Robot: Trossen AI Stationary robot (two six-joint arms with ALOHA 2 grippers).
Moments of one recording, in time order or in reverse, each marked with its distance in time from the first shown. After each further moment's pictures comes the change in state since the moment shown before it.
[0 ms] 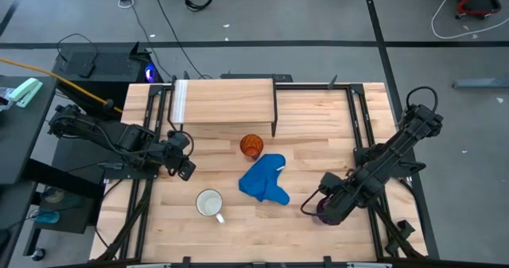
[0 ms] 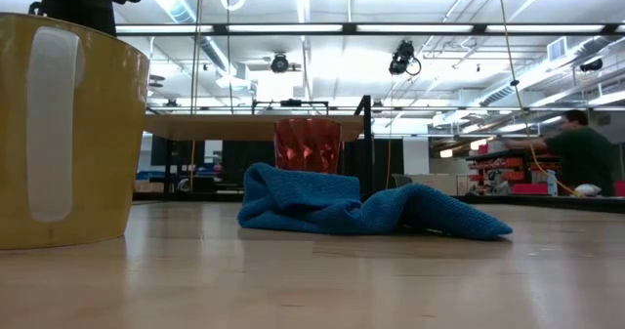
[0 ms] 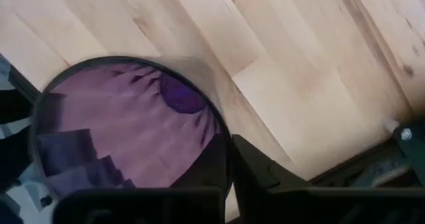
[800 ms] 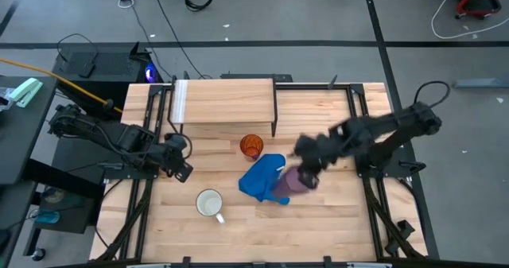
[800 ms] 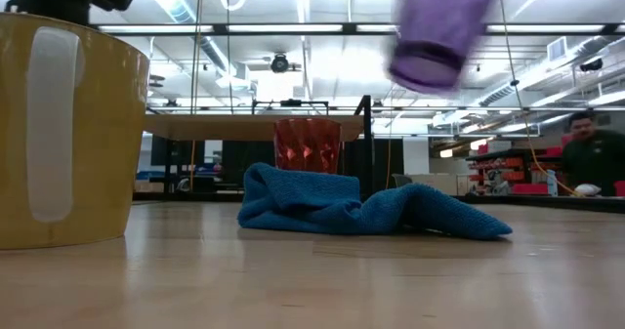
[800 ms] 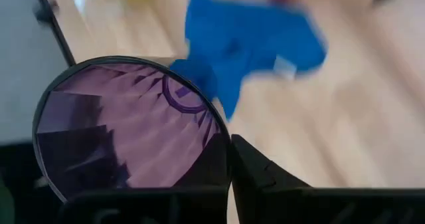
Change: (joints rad) left arm -0.017 0.000 0.000 -0.096 0.090 -0.088; right arm -0.440 0.001 0.366 0.013 0.060 -0.578
